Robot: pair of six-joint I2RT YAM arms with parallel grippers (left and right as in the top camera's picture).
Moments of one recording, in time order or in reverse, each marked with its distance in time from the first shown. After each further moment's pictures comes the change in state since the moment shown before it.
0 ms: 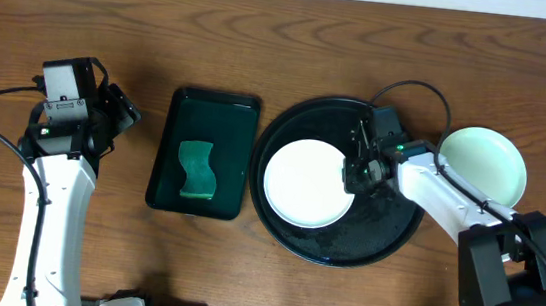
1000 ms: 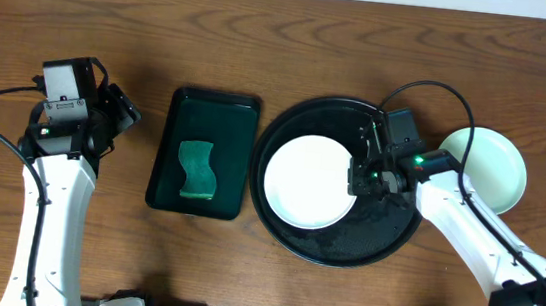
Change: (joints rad) left arm 0.000 0.000 0.000 0.000 0.000 0.000; right arm -0.001 -0.209 -0.023 -0.088 -0.056 0.059
